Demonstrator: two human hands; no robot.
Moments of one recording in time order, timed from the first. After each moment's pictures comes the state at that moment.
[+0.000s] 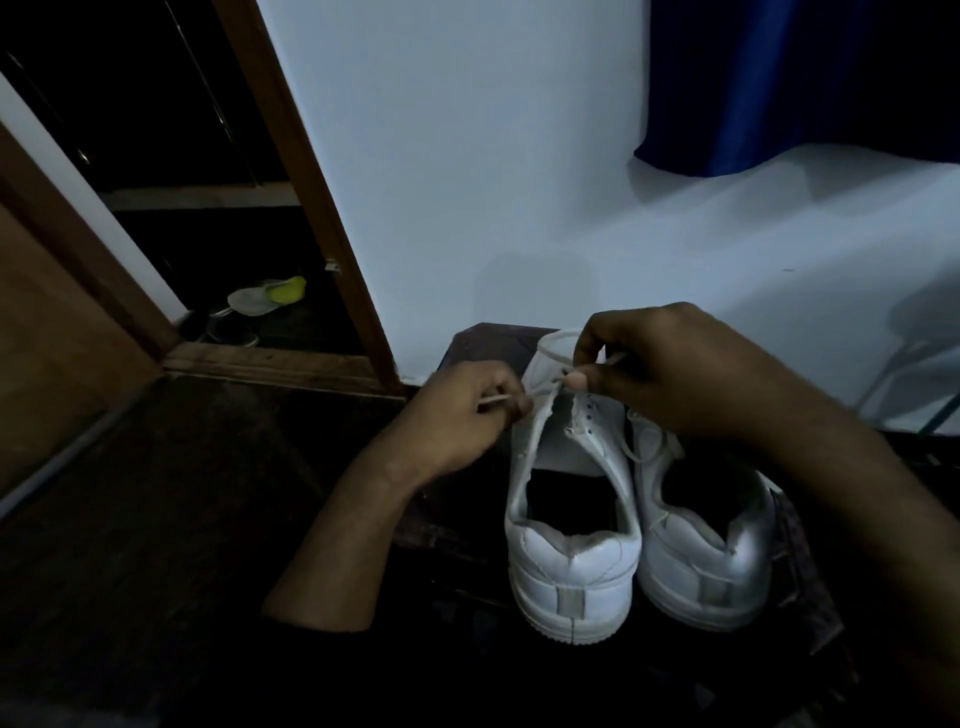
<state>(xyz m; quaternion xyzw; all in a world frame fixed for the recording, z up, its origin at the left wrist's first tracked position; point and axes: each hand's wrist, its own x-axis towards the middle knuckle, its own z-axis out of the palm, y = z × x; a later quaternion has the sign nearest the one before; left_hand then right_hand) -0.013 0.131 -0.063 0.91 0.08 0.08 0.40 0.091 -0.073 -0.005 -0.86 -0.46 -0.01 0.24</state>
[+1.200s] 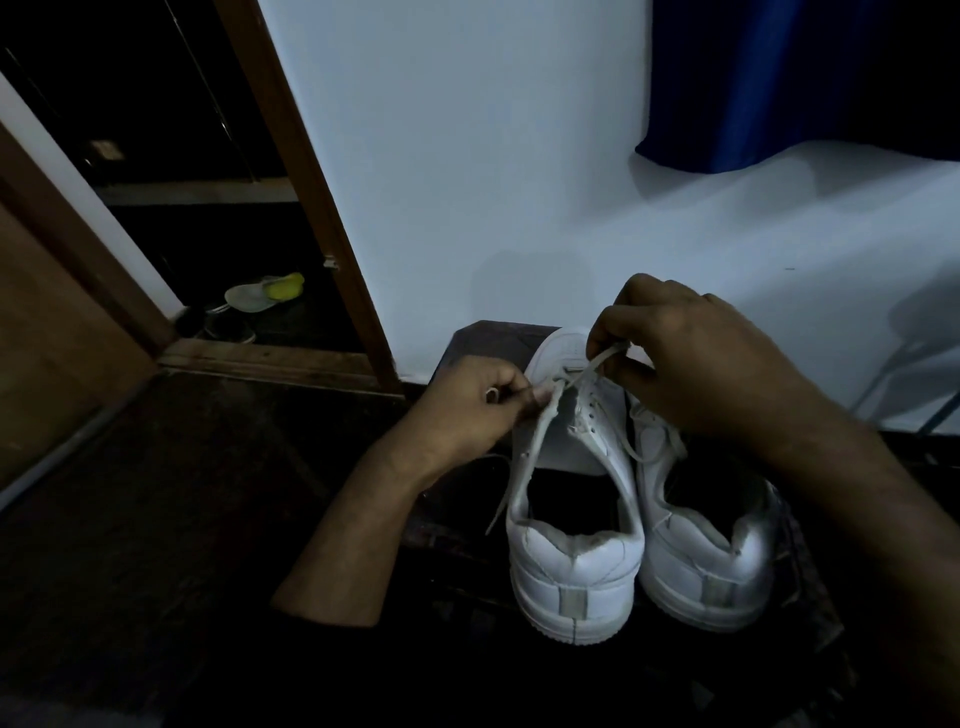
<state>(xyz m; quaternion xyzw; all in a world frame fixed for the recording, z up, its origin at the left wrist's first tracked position) -0.010 0.120 -0.055 0.88 0.11 0.07 0.45 0.092 -0.074 -0.008 -0.87 -0.46 -0.11 0.13</state>
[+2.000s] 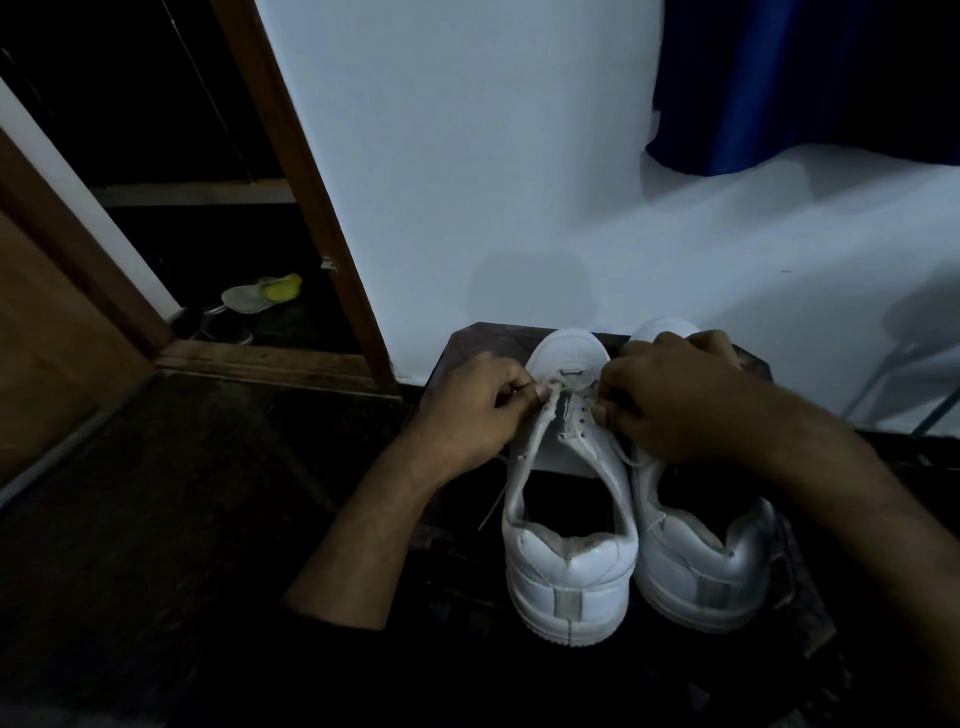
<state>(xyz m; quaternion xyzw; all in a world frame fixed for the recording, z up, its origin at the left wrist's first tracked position) -0.001 0.117 -0.065 0.92 0.10 0.11 0.36 0.087 -0.071 -0.019 -0.91 -0.42 0.01 -0.01</state>
